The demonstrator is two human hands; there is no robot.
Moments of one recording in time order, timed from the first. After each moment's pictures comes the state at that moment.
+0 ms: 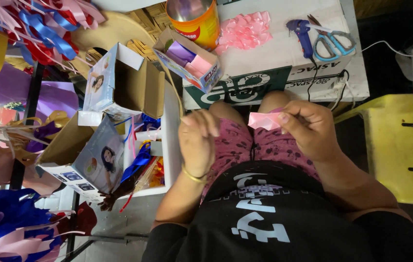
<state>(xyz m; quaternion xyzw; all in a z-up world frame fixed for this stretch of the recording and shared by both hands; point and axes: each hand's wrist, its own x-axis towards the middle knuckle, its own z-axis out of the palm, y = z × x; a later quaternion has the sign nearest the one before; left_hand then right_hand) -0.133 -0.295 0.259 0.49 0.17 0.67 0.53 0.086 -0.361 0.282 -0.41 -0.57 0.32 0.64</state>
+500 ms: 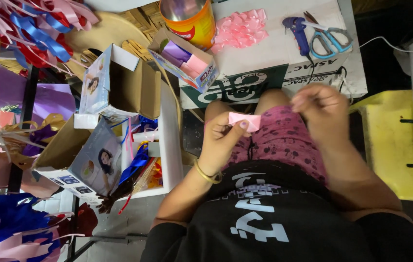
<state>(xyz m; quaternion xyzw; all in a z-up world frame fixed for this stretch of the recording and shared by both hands) -0.102 -0.312 0.277 0.57 0.28 0.50 0.59 0.129 -0.339 0.235 -0.44 -0.50 0.30 0.68</state>
